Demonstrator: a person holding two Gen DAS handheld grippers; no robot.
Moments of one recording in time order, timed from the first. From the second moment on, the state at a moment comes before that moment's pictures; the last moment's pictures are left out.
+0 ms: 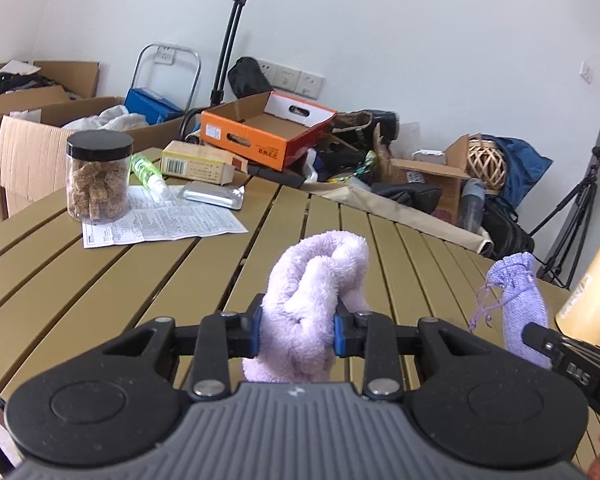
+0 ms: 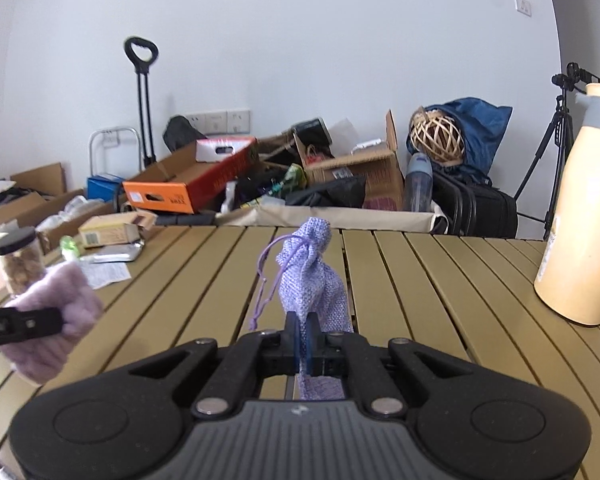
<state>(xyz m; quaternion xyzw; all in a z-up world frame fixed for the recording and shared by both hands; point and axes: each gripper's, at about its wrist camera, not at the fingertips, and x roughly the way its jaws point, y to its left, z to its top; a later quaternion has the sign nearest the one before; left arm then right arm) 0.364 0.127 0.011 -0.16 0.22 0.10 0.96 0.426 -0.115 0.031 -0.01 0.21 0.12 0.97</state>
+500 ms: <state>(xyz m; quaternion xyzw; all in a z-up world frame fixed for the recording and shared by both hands) 0.279 0.089 0.013 -0.15 0.18 0.06 0.97 0.303 -0.164 0.045 -0.01 0.19 0.16 0.97</state>
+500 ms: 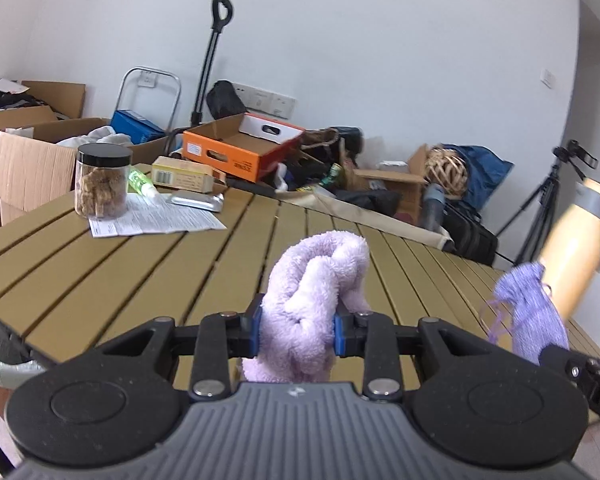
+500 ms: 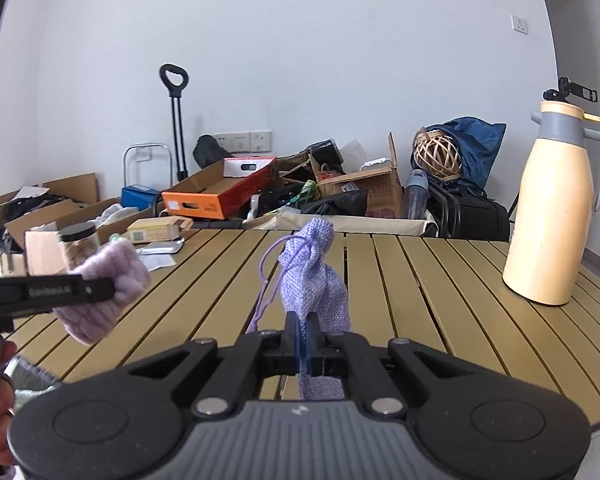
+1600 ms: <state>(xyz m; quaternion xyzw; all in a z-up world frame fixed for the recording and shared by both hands) 0.139 -0.003 -0.045 -0.02 0.29 -0.02 0.96 0.151 -0.214 -0.042 0.04 0.29 0.20 0.93</state>
